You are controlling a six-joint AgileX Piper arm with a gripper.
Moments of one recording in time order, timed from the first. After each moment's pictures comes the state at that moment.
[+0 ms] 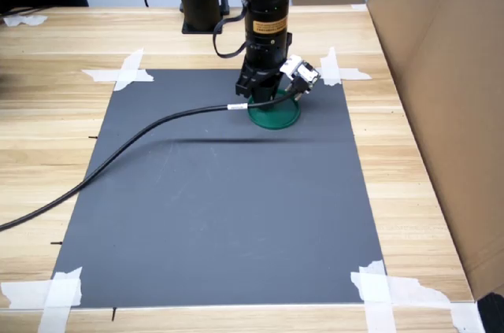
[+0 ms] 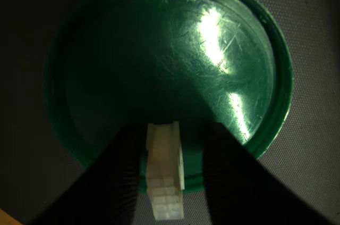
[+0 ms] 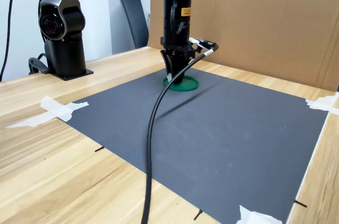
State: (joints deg) arm 30.0 92.0 -49.0 -3.0 39.8 -31.8
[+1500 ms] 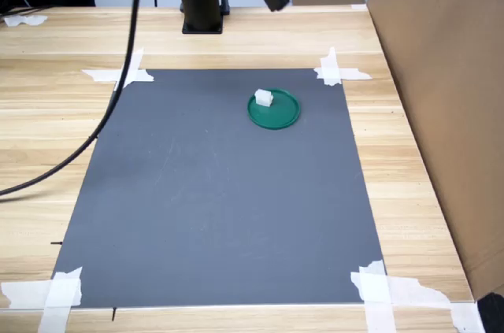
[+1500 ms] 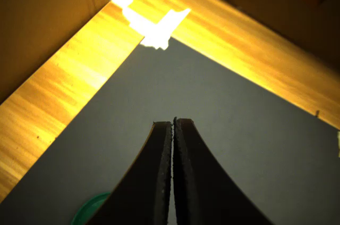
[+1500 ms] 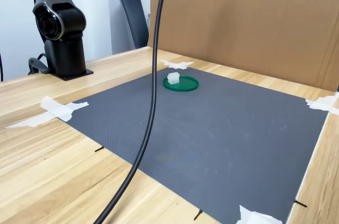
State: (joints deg) arm 23.0 58.6 -48.5 6.7 21.4 -21.6
